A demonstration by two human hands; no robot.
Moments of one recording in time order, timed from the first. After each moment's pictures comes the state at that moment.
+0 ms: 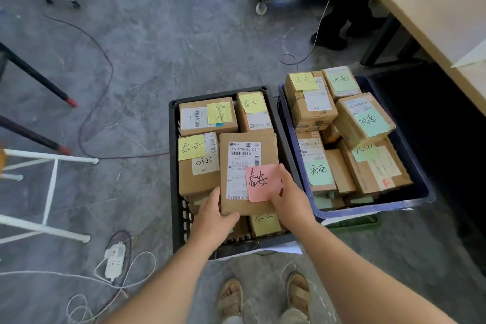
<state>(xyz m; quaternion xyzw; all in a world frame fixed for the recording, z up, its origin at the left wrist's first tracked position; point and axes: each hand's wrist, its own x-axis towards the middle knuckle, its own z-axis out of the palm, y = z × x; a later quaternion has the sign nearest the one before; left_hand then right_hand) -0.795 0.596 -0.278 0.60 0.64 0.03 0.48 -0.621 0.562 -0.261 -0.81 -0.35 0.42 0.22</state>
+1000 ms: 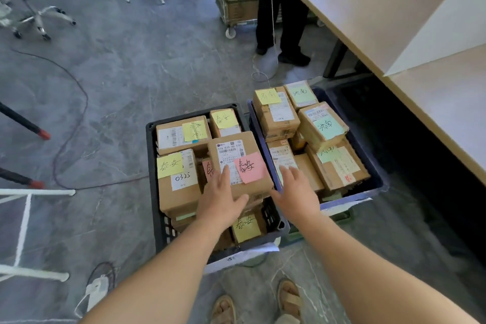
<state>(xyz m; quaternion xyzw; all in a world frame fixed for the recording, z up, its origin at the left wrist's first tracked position) -0.728 0.603 -0.228 0.79 0.53 -0.03 0.31 -0.571 0.531 -0.225 -0.85 -0.45 0.26 0.09</state>
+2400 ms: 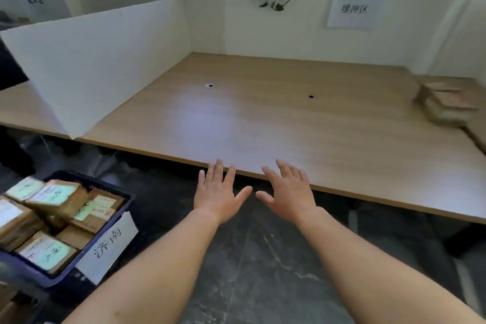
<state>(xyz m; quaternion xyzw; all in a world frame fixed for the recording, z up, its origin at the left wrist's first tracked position) -0.473 0.070 -0.096 1.00 0.01 -0.07 0.06 -0.458 -0.102 -0.090 -0.99 -0.14 0.03 0.08</state>
